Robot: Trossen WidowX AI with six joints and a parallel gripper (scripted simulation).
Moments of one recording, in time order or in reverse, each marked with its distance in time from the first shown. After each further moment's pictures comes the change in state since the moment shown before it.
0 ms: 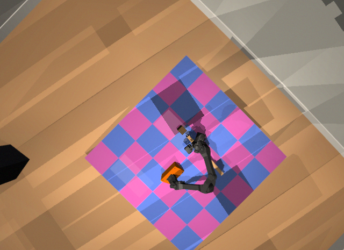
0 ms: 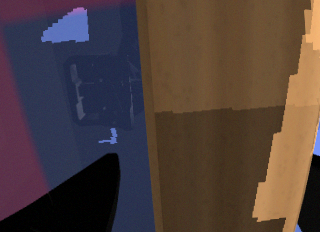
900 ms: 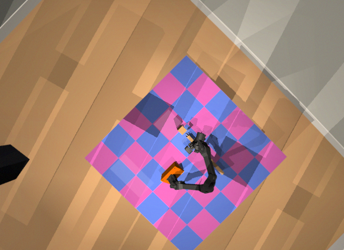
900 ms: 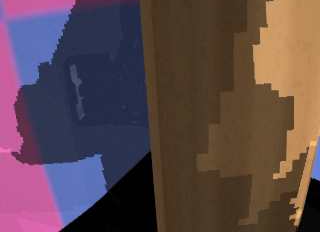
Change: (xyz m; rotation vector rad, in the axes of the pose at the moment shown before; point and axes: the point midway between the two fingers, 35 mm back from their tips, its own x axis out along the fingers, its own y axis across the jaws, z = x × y) arm 0.000 0.002 0.000 -0.021 0.000 0.000
